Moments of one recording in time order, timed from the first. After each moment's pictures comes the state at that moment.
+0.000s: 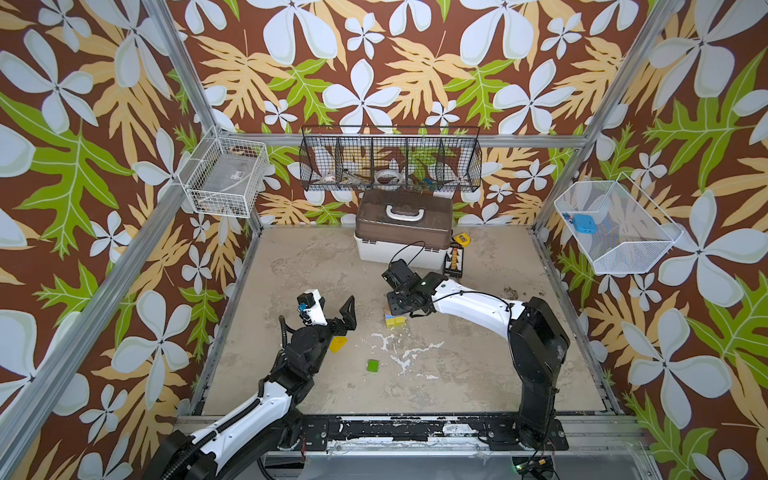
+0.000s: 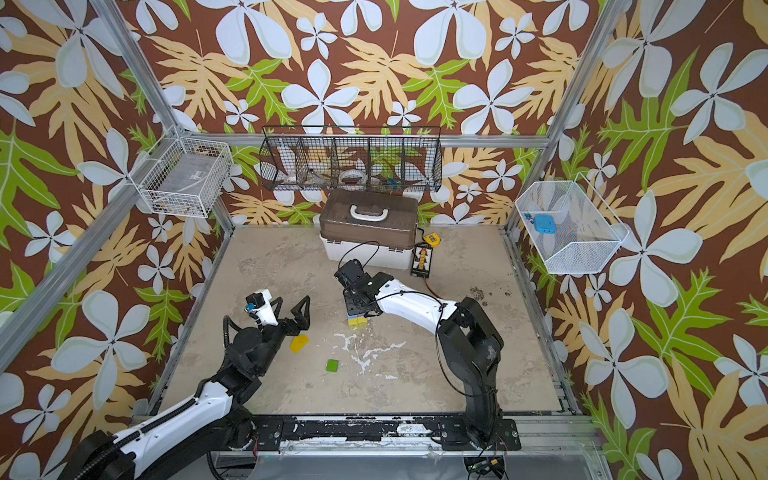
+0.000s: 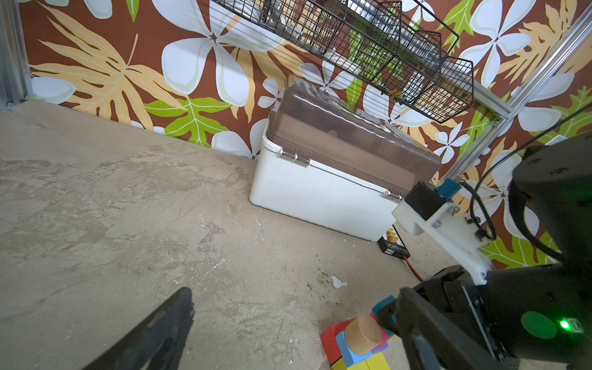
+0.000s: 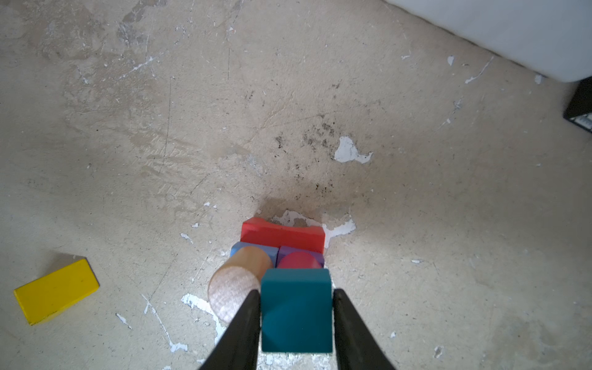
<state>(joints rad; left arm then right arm) -0.51 0.84 0.17 0.61 -0.29 -0.43 0.81 1.91 1.49 -0.67 0.21 0.48</state>
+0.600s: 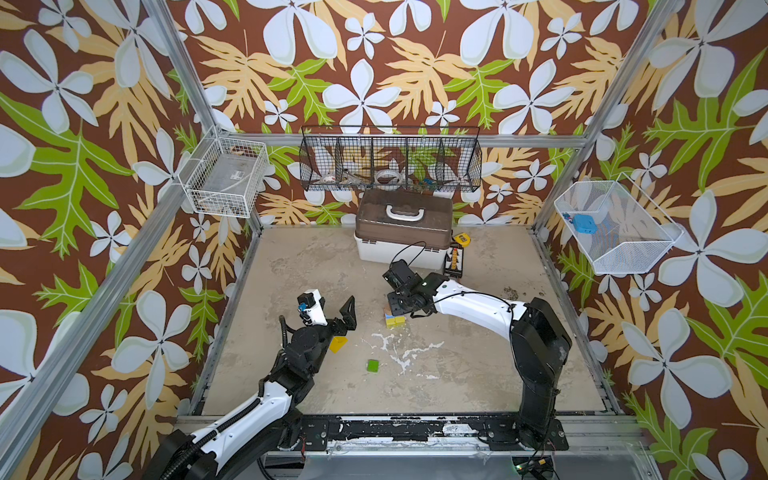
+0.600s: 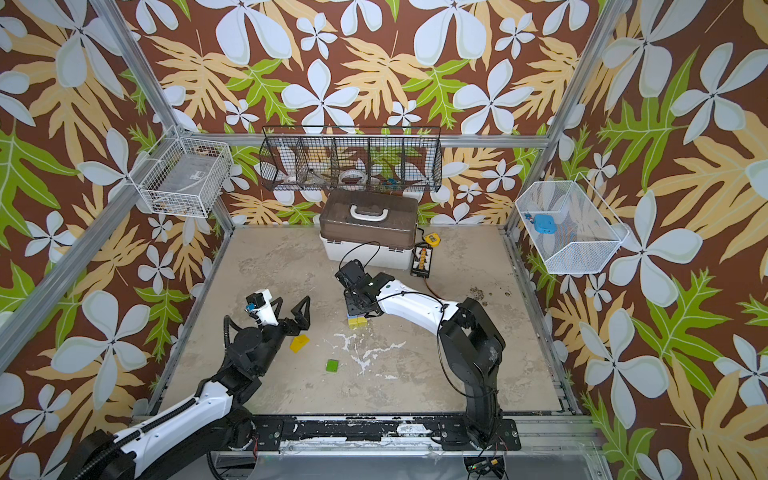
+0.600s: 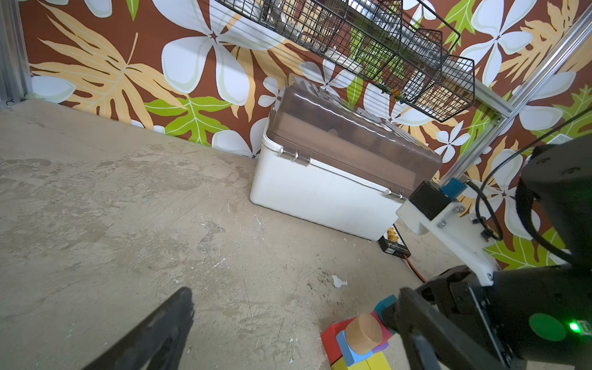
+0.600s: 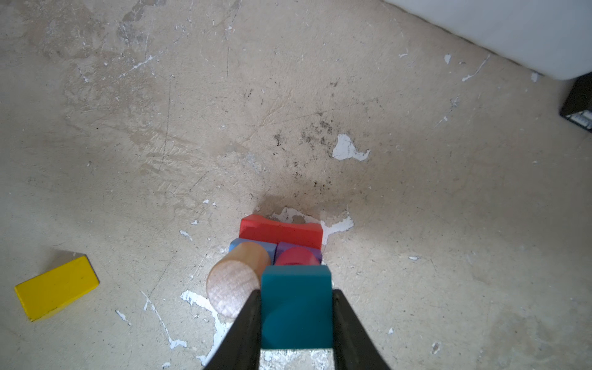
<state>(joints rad) -0.51 0.84 0.17 0.61 -0.29 -0.43 0.81 1.90 1.48 -0.67 0.21 0.48</state>
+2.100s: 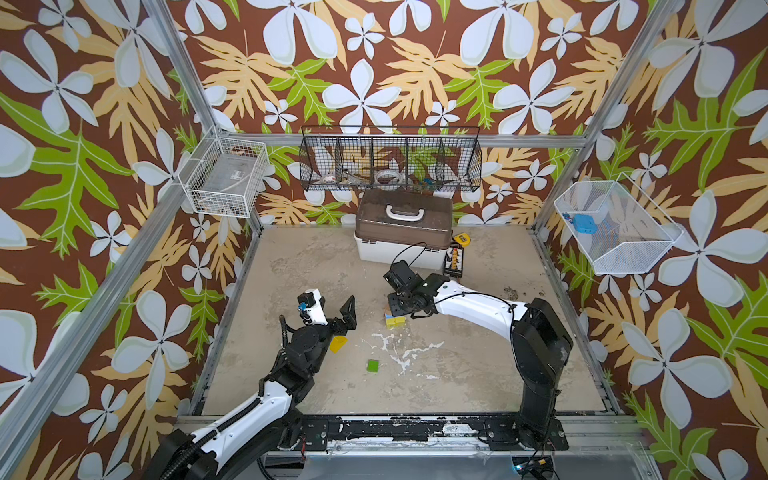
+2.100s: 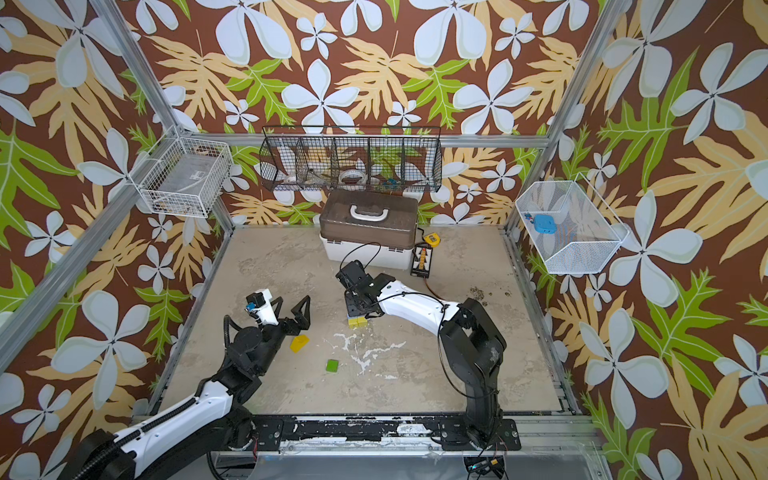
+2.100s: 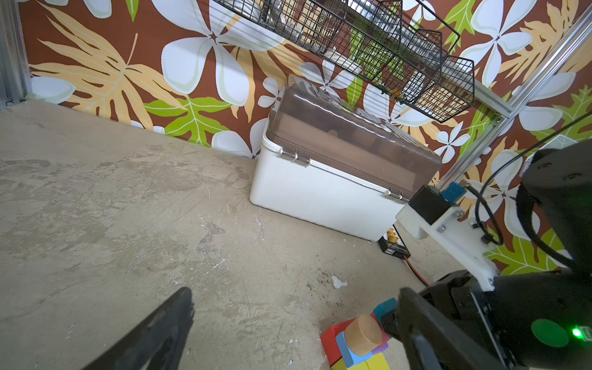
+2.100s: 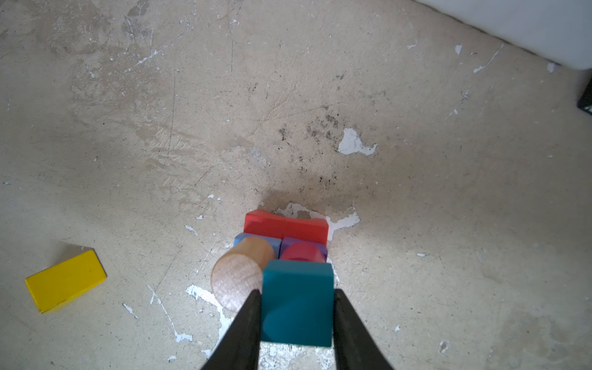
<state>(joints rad) -0.51 0.85 0.18 0.62 -0.29 -0.43 0.81 1.90 1.46 -0.66 0.18 0.48</state>
